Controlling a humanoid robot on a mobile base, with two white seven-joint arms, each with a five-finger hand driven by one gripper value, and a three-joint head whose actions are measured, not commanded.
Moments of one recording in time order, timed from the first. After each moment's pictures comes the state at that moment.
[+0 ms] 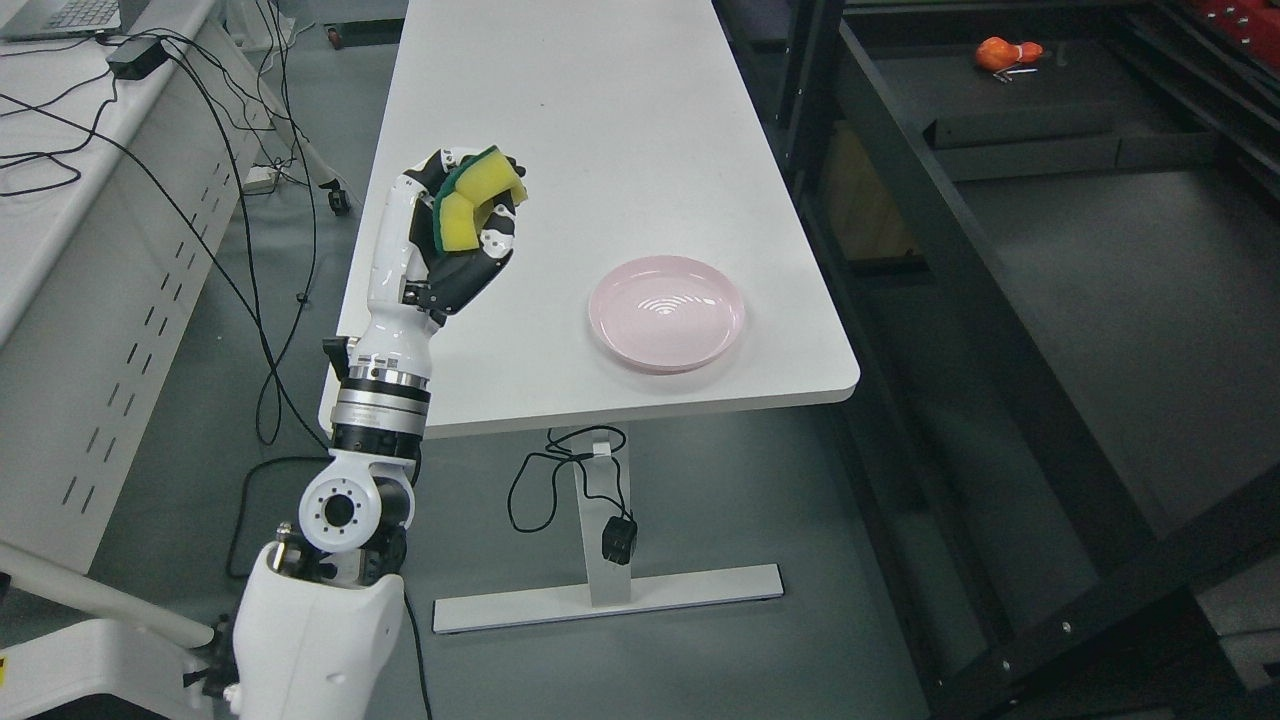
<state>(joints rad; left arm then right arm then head) -0.44 0.00 -0.15 -1.63 0.07 -0.14 0.03 -0.07 0.00 -0.21 0.00 -0.11 0.08 -0.04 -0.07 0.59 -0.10</state>
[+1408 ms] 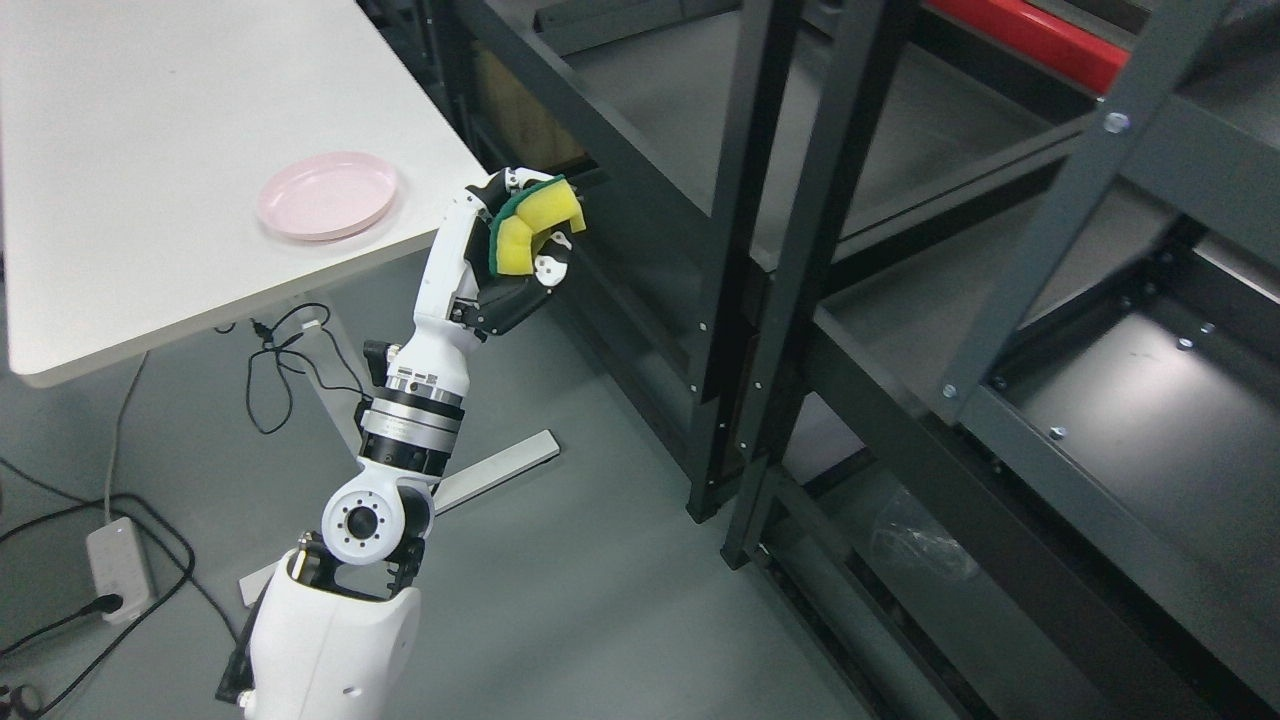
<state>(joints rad) -0.43 0.00 -0.21 -1.65 0.02 -0.15 -0.07 -0.07 0.00 -0.21 0.00 -0.11 0.08 -0.04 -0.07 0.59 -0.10</state>
